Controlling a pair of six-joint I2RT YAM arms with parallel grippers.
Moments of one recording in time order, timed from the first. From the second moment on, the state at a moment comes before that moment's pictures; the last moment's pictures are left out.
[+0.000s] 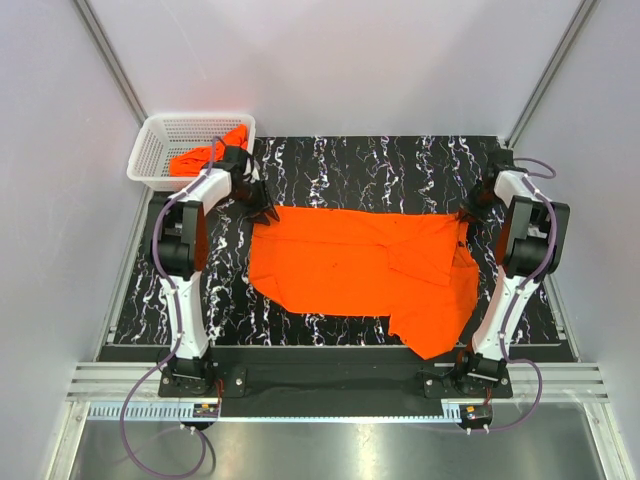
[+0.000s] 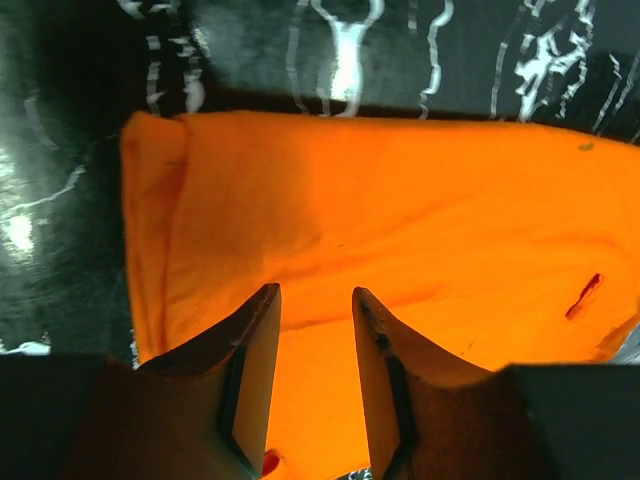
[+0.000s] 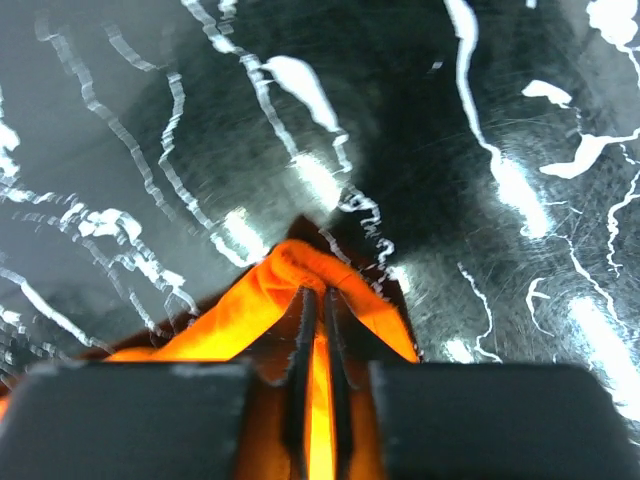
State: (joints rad) left arm -0.13 2.14 1.64 -0.71 0.41 -0.42; right arm -0.22 2.13 1.60 -0.66 -0.10 0.48
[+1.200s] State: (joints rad) left arm -0.17 1.94 1.59 -0.75 0.23 -0.42; right arm -0.23 2.38 2.06 -0.82 -0.02 0.61
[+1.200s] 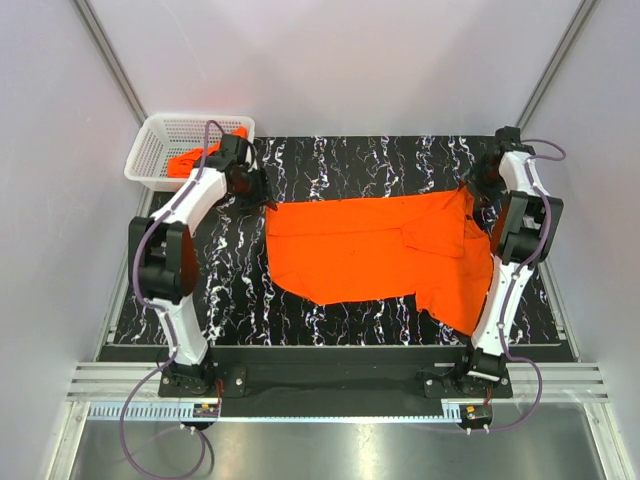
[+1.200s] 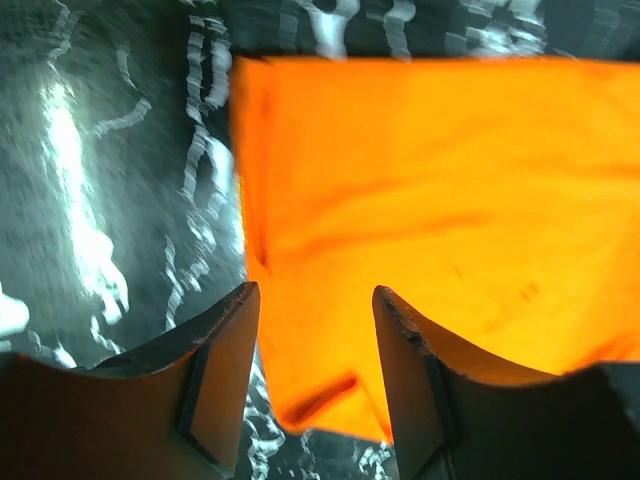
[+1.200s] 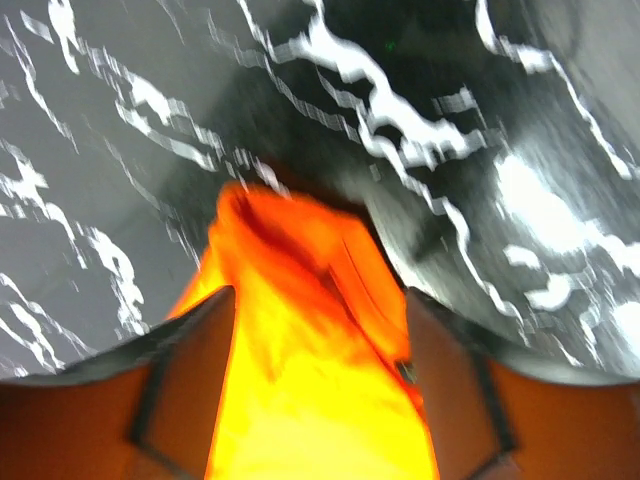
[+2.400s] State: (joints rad) left arm -0.60 1.76 1.07 -0.50 0.07 -0.62; right arm 0.03 1.22 1.06 -0.92 -0.23 0.50
